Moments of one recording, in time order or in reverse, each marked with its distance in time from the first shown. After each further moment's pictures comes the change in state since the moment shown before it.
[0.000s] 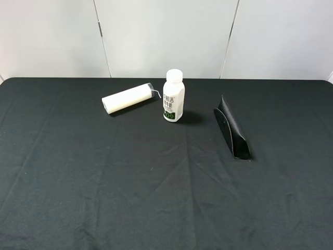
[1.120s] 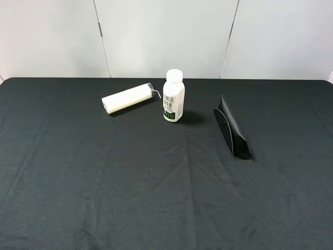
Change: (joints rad) left arm 0.000 0.000 0.000 0.000 0.000 0.000; right arm 0.000 0.000 0.000 0.000 0.000 0.000
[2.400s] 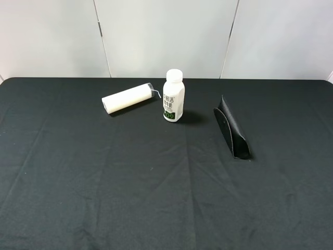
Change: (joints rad) left arm 0.000 0.000 0.000 0.000 -0.001 0.000; right arm 0.072 0.909 -0.553 -0.026 -0.004 -0.091
